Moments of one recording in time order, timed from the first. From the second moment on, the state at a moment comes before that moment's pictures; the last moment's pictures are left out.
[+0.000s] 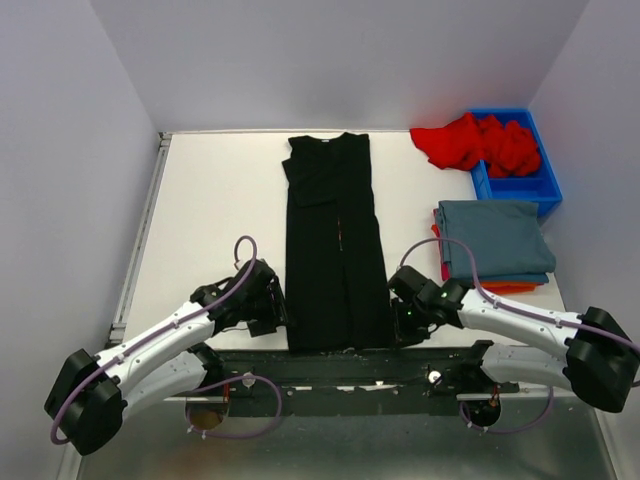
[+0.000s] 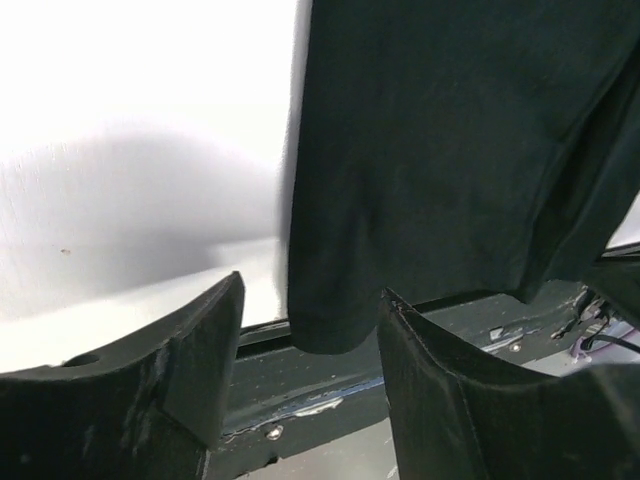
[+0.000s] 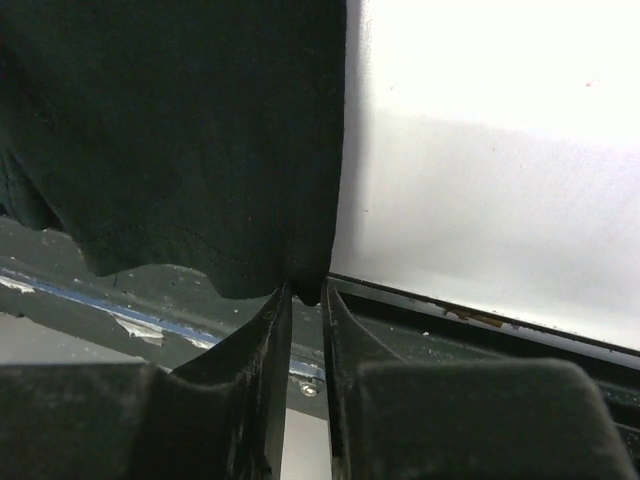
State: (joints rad) left arm -0.70 0.91 0.47 -0.62 0.12 -1.00; right arm 0.88 1.13 0.52 -0.67 -0.14 0.86
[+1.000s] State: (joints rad) left arm -0.85 0.94 0.35 -0.46 0.16 -1.20; right arm 0.88 1.16 0.53 -0.66 -0.05 0.90
